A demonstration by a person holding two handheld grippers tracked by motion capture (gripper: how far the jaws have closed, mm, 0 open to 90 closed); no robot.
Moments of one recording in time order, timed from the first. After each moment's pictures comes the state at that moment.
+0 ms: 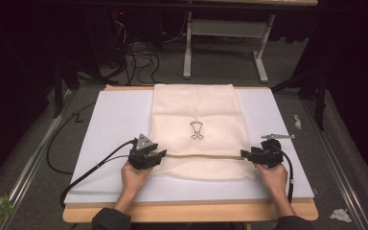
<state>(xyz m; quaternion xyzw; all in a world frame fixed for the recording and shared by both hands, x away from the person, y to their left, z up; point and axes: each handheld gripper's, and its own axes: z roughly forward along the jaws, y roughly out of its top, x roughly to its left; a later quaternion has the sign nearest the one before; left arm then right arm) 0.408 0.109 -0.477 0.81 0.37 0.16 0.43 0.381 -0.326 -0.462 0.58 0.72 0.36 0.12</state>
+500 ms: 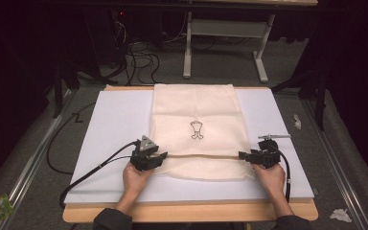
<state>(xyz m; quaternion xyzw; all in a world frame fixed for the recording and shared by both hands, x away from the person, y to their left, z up) 0.409 0.104 -0.485 0.82 0.38 0.15 0.41 0.386 -0.319 -0.466 0.59 0.72 0.35 0.08</state>
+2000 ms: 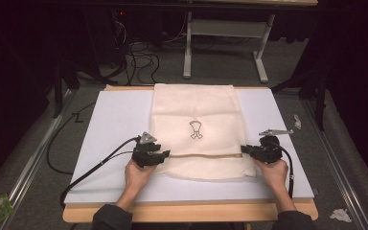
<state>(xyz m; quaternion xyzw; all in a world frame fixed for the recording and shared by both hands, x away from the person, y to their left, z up) 0.418 0.098 -0.474 0.81 0.40 0.10 0.42 0.387 -0.319 -0.444 0.52 0.75 0.39 0.11</state>
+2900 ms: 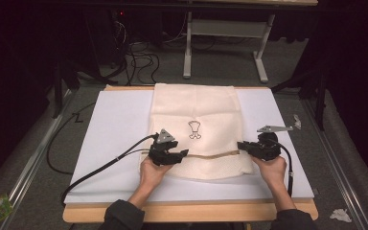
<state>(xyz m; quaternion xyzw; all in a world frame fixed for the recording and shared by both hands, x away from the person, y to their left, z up) 0.413 0.046 -0.457 0.82 0.34 0.10 0.45 0.388 -0.306 -0.425 0.49 0.76 0.42 0.11</state>
